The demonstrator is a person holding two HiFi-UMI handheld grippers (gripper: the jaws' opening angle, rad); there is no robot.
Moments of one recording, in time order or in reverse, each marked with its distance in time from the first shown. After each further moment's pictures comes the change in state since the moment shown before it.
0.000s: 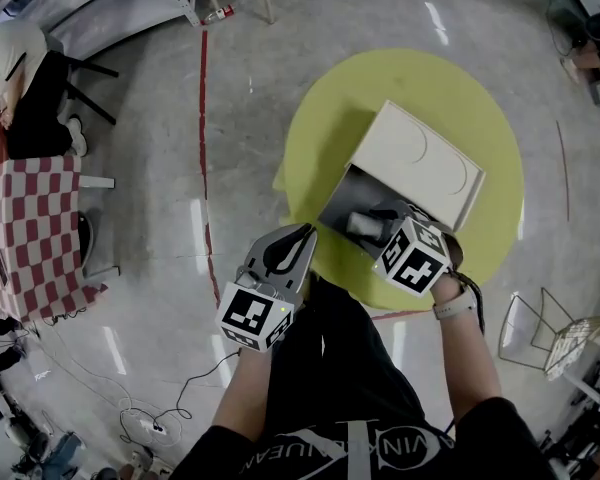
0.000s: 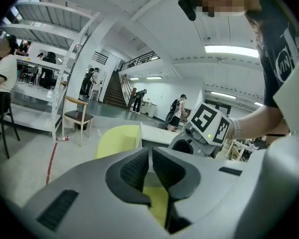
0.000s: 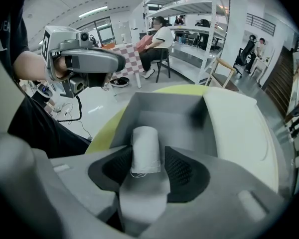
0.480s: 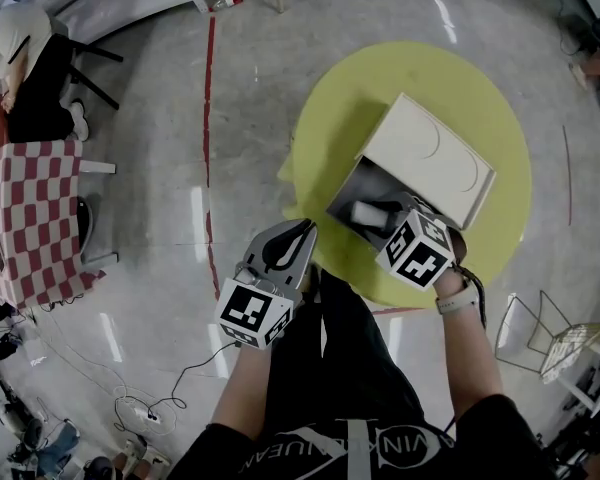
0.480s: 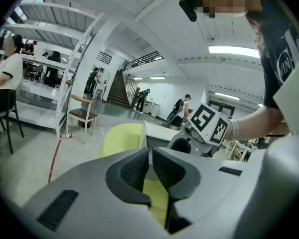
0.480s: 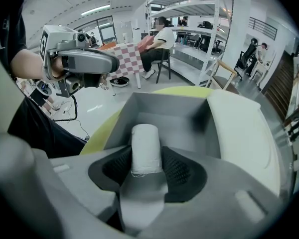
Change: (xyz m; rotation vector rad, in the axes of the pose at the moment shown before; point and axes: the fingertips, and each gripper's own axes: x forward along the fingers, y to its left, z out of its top) left arm -0.011 0.012 -0.011 -0.027 0.001 0.034; right arm 0.013 -0.005 0.007 -0.024 -0.006 -0.017
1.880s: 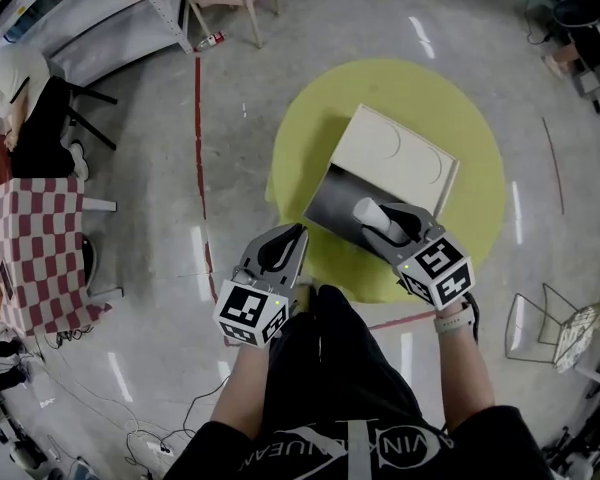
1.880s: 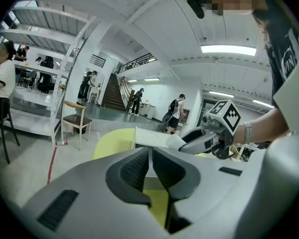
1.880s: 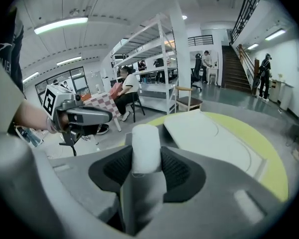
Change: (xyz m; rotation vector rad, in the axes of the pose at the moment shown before) left arm 0.001 -0.031 0.018 0.061 -0.018 -0.038; right arm -0.099 -0.006 -0.002 0.391 -0.487 -0.183
